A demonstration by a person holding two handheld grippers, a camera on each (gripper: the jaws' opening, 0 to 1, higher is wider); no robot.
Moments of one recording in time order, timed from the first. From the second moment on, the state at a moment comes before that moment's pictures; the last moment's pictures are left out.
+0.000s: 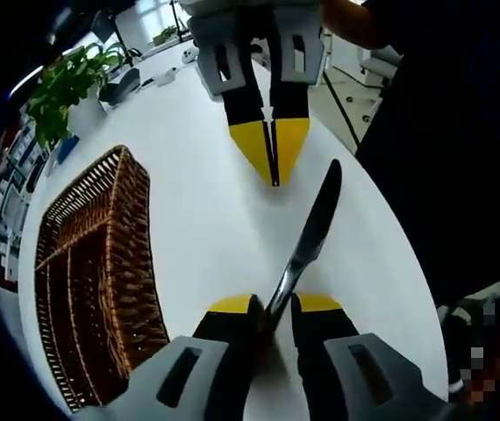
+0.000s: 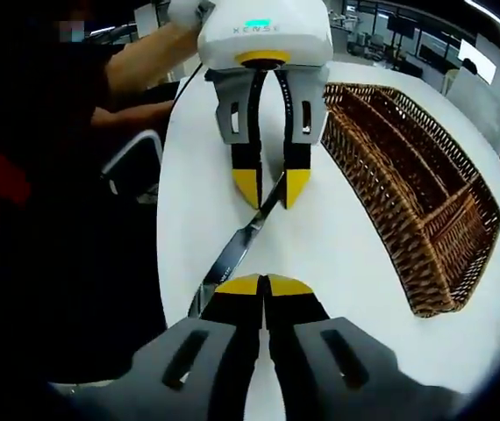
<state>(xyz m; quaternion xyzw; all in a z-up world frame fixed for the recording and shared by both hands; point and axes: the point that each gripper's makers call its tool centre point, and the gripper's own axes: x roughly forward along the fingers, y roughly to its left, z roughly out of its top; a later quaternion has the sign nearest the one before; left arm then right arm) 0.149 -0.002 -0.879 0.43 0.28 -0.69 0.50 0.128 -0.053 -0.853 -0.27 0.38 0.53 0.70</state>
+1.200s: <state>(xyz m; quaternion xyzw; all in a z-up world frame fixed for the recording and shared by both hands) 0.147 0.003 -0.878 0.41 0.33 -0.65 0.55 0.133 -0.071 -0.869 -0.38 0.37 0.57 0.63</state>
